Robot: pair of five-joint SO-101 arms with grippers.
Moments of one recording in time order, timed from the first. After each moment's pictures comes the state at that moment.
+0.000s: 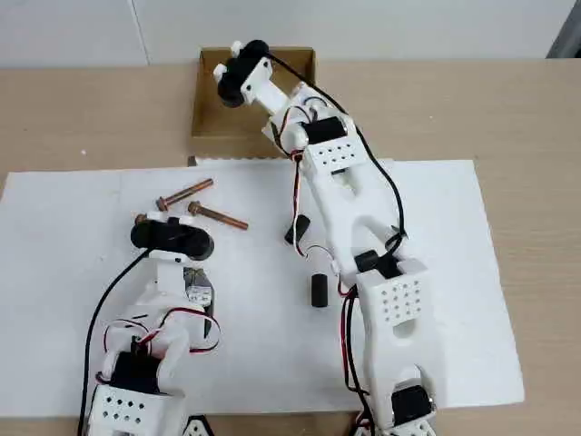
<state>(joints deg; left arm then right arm) 6.1 -84.5 88.6 55.5 6.6 -21.4 43.0 -40.3 43.3 35.6</state>
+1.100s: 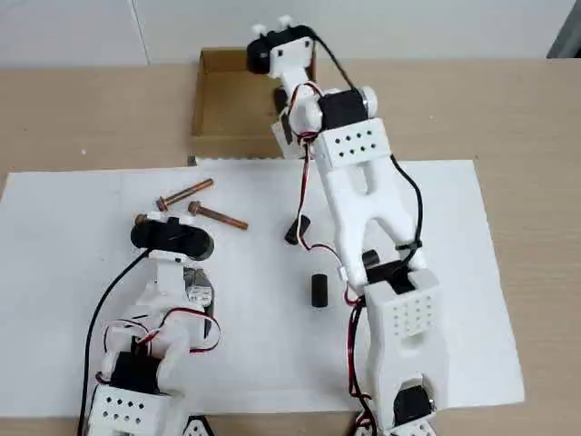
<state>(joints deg) 6.1 -84.5 88.6 55.5 6.6 -21.4 33.8 -53.0 89.2 3.8</state>
